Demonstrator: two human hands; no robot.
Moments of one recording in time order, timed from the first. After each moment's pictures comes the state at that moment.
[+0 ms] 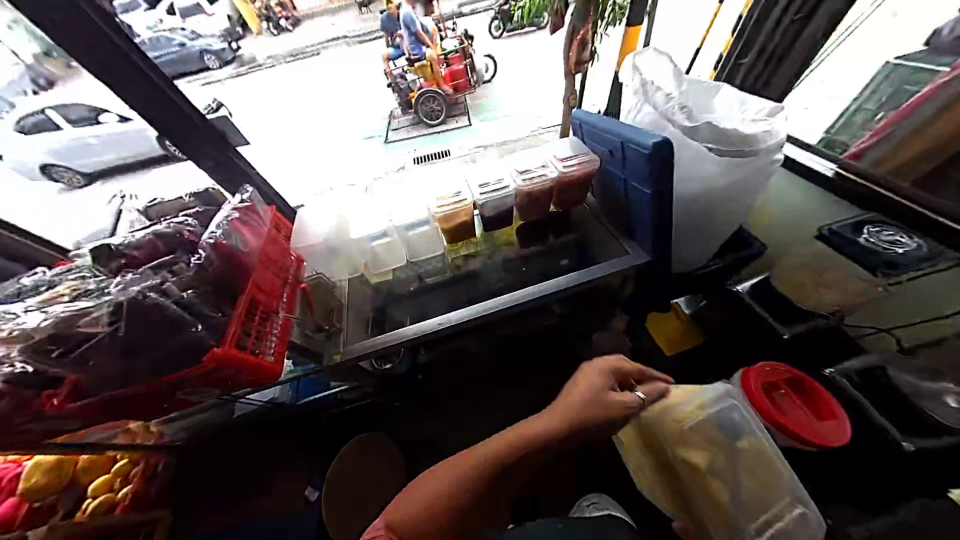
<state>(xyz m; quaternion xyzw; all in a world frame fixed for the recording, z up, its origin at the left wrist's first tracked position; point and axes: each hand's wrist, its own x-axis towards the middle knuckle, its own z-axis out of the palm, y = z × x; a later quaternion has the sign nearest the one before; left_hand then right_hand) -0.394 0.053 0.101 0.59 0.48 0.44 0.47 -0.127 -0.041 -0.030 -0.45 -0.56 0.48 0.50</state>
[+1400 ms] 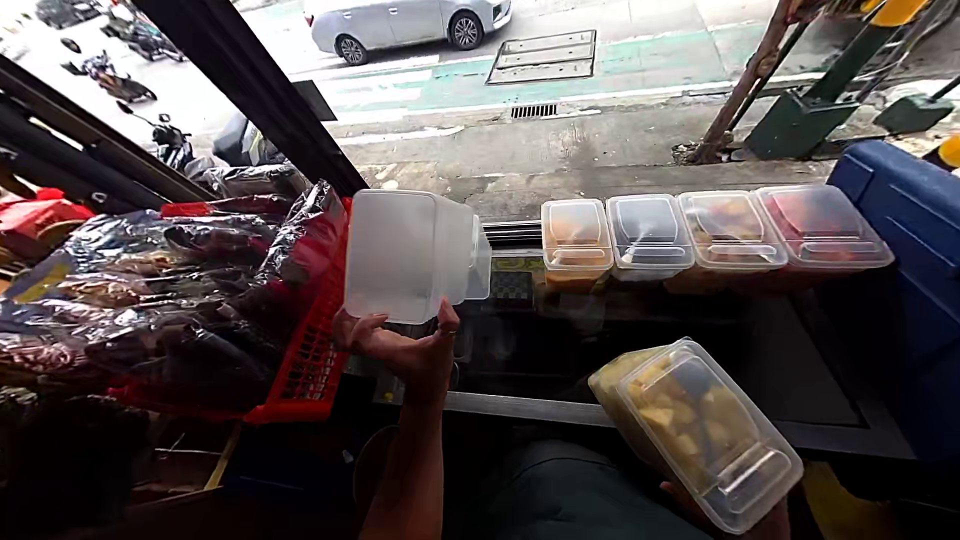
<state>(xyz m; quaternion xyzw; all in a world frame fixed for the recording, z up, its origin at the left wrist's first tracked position) -0.805 0.105 0.106 0.23 0.69 0.55 -0.41 -0.415 0.239 -0.005 -0.37 -0.70 0.49 0.36</state>
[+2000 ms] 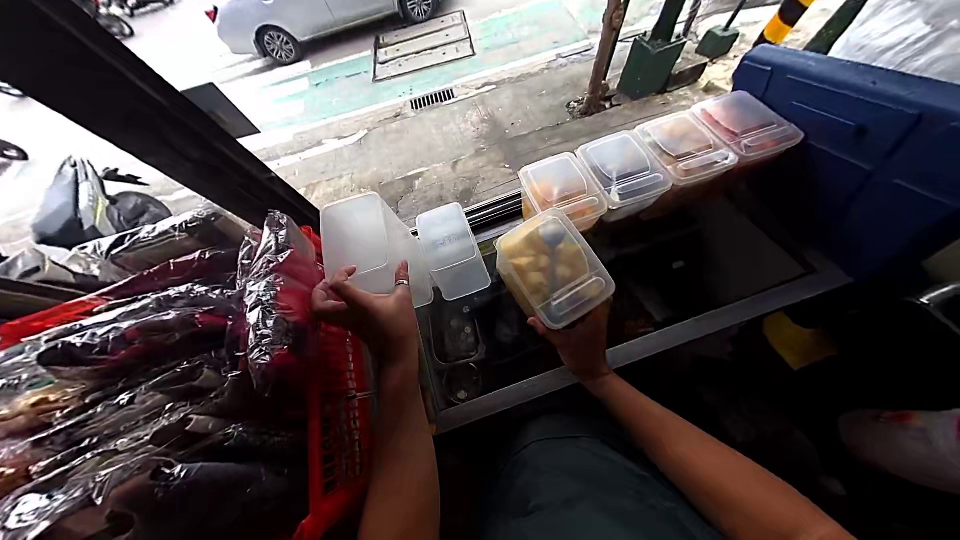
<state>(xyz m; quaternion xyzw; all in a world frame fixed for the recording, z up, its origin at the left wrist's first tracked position) -0.962 0.081 0.076 0.21 0.85 0.42 -0.26 -0.706 0.172 -0.023 -0.41 -0.59 0.47 0.51</state>
